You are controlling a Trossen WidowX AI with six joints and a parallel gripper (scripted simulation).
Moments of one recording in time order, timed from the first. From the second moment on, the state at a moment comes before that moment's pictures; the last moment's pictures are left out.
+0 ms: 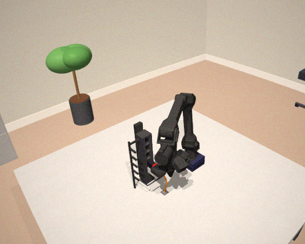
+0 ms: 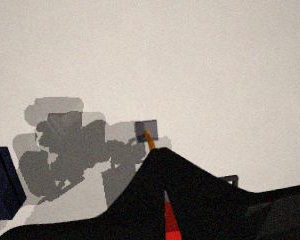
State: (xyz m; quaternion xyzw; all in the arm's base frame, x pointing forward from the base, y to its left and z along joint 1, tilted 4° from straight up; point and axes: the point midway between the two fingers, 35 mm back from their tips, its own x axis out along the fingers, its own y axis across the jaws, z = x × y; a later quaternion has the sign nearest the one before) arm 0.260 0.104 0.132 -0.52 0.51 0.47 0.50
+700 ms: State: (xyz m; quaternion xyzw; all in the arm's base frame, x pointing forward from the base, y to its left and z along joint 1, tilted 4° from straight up) arm 0.261 0.104 0.134 -0.52 0.51 0.47 0.50
